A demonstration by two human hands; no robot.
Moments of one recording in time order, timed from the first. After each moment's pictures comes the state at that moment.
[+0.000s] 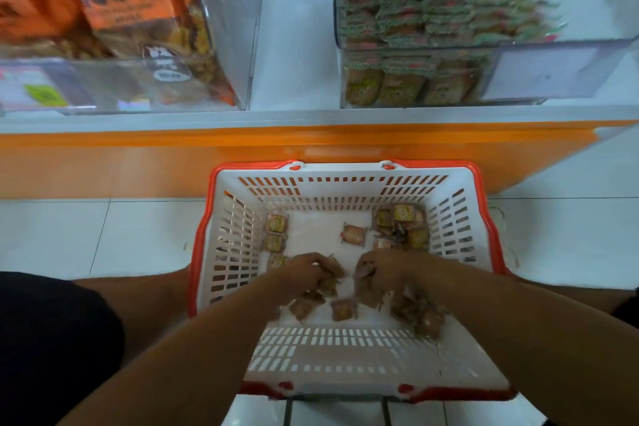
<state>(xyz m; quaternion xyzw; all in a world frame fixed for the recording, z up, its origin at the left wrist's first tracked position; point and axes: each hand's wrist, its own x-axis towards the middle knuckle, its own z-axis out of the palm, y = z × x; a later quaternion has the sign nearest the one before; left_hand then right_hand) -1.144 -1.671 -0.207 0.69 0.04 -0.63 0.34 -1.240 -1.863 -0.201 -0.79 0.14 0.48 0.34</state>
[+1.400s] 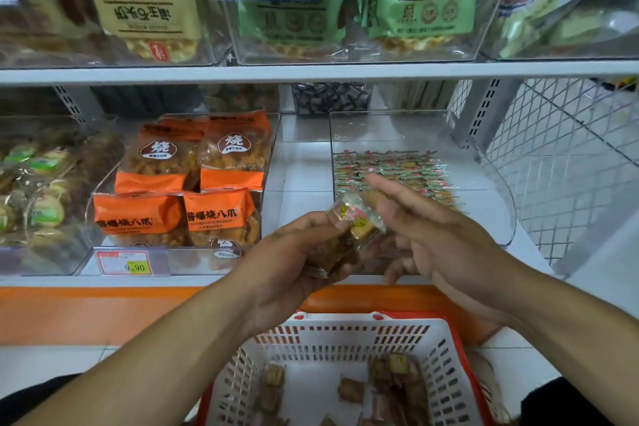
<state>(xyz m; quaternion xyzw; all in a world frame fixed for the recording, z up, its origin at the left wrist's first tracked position) -1.073 -1.731 0.142 0.48 -0.11 -0.50 0.71 -1.193 -1.899 0.159 -0.64 0.10 -0.04 0.76</state>
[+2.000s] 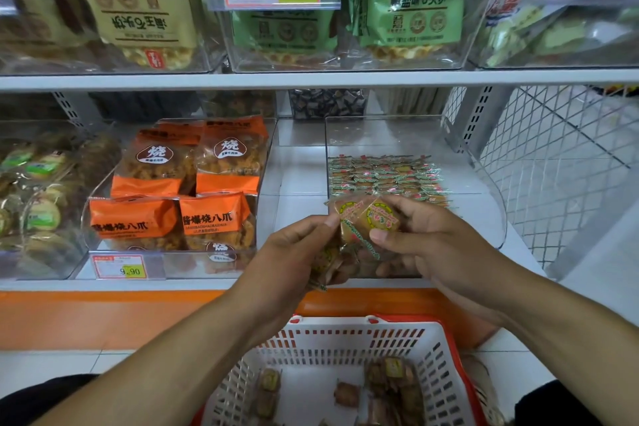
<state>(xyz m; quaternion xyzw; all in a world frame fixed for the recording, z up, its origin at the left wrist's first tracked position) -1.089 -1.735 0.147 0.57 -0.18 -0.40 0.69 -1.190 -1.909 0.150 -0.66 0.11 -0.05 0.74</state>
